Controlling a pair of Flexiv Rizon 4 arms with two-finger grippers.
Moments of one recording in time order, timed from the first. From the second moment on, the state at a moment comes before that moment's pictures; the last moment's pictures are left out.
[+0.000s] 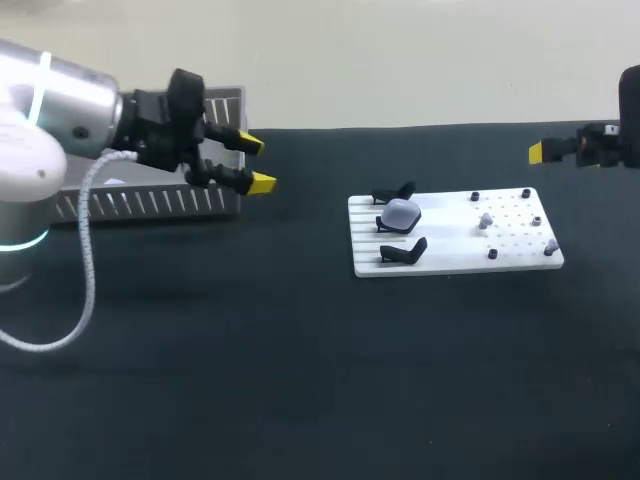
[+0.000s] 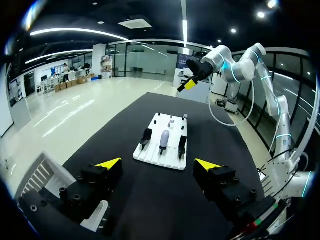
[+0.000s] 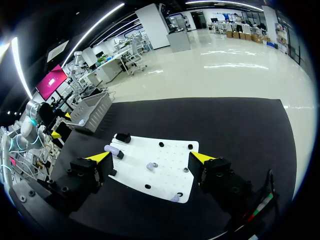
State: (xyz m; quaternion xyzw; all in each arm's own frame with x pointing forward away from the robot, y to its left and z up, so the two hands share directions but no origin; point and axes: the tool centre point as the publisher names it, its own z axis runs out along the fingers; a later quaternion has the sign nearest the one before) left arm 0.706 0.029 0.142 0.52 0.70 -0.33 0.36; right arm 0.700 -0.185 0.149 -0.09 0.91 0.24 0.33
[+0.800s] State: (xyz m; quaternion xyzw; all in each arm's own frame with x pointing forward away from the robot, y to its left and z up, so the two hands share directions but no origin) left arm 0.717 -0.045 0.083 0.56 0.67 -0.36 0.34; right arm 0.700 -0.185 0.149 -0.09 0.91 0.24 0.33
